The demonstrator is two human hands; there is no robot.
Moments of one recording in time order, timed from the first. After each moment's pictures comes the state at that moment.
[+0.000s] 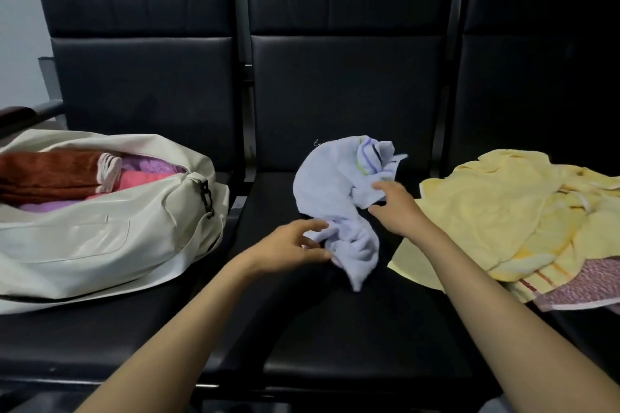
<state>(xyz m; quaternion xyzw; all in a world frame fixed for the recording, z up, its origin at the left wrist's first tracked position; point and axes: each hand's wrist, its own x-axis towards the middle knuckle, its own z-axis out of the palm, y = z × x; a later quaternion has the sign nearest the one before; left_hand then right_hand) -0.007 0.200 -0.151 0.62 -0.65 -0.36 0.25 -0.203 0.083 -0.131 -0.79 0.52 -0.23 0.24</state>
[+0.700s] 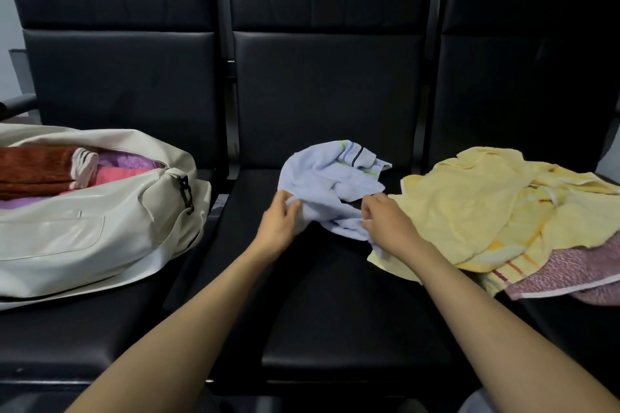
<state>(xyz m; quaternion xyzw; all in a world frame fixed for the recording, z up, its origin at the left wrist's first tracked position) -0.030 0.160 -0.173 0.67 -0.52 -0.22 0.48 -0.229 0.091 -0.163 -0.84 0.51 -0.16 0.11</state>
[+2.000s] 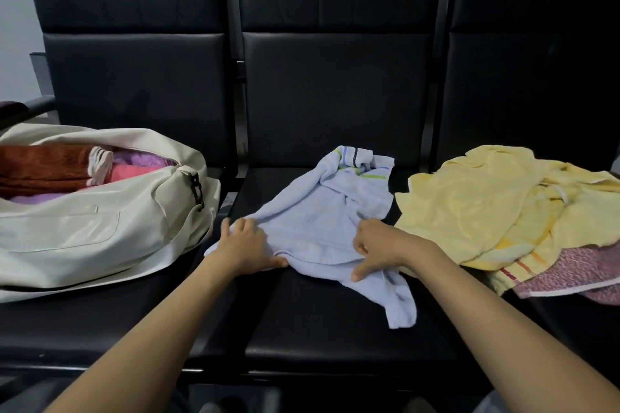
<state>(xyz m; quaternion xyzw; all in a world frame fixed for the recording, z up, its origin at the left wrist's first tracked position) 0.018 0.203 -0.177 0.78 -0.61 -0.03 -0.10 -0.223 0.116 -0.157 -0.89 0.40 0.12 0.17</state>
